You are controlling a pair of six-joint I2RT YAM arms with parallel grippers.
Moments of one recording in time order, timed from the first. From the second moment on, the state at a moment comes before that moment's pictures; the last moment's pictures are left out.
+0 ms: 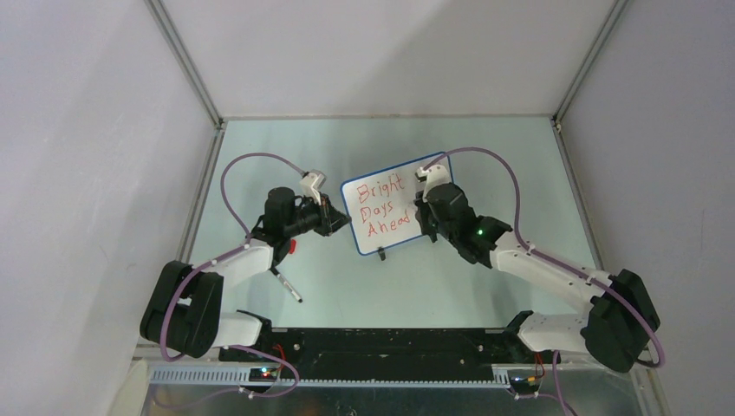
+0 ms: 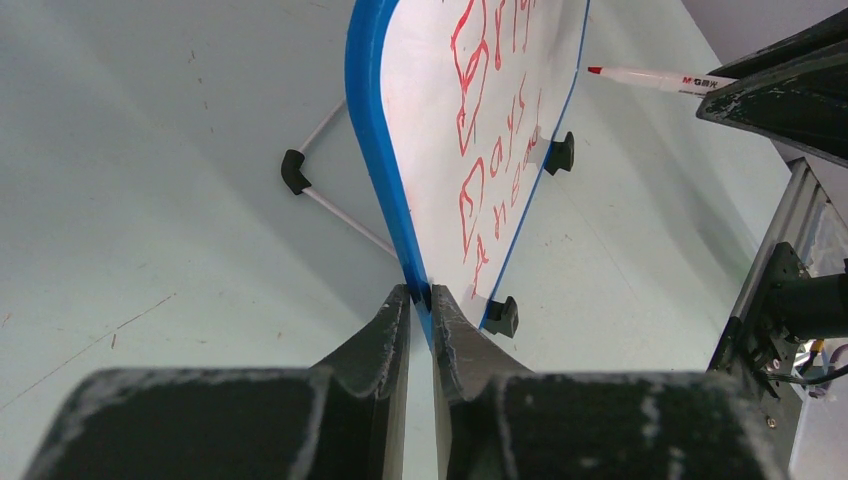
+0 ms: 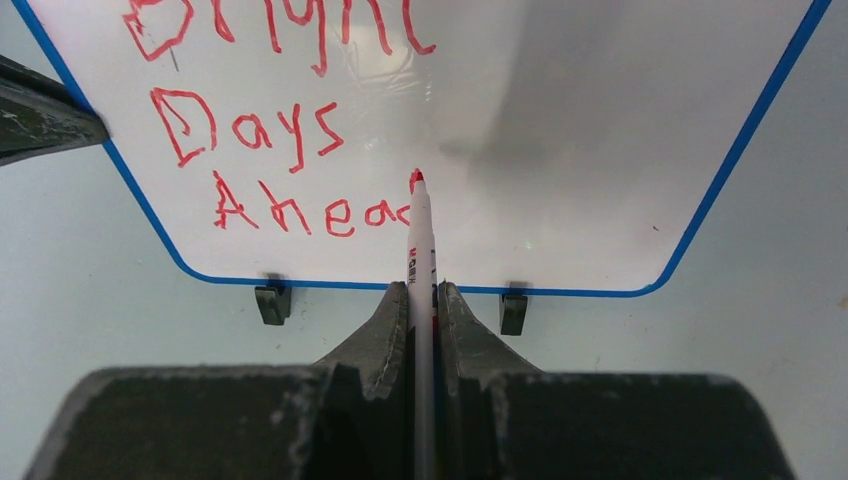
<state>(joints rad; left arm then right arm) -0.32 1.31 0.51 0.41 0.57 -0.30 0.76 1.25 0.87 -0.21 0.28 0.24</state>
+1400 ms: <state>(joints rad) -0.32 1.31 0.51 0.41 0.57 -0.30 0.75 1.31 0.80 -0.18 0.28 0.26</state>
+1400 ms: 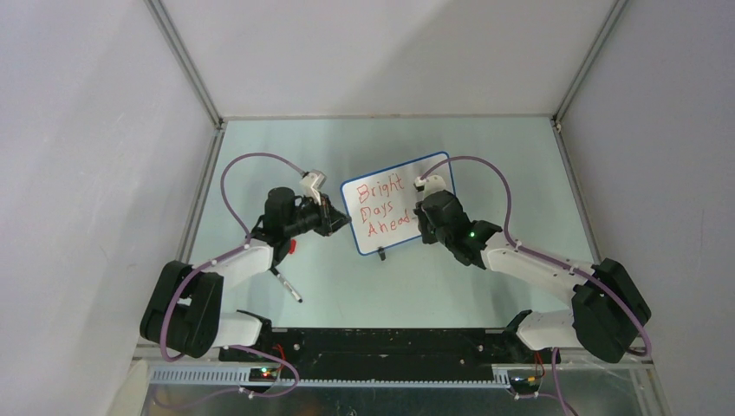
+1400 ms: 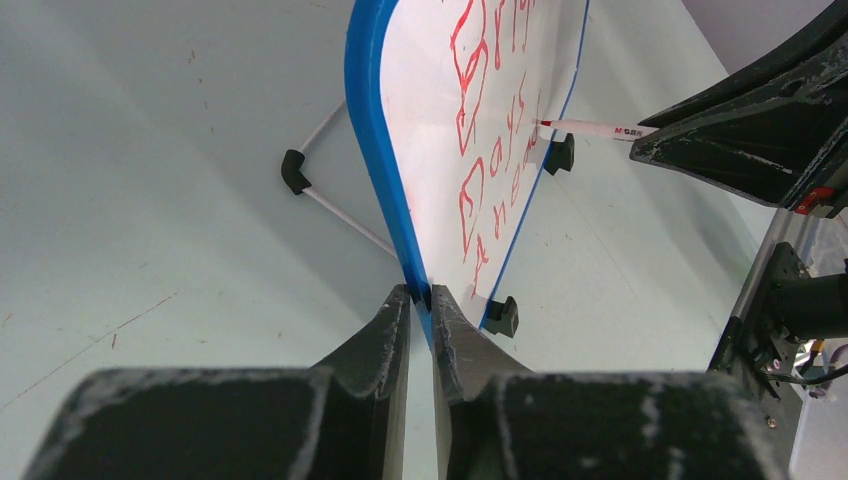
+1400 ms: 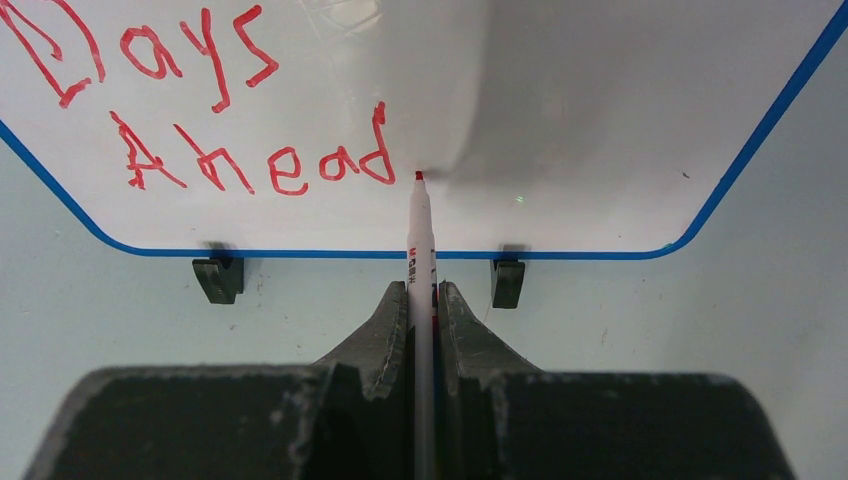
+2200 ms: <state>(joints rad) -0.32 1.26 0.51 0.39 0.57 -0.28 0.76 1.02 0.67 -0.10 0.28 0.25</state>
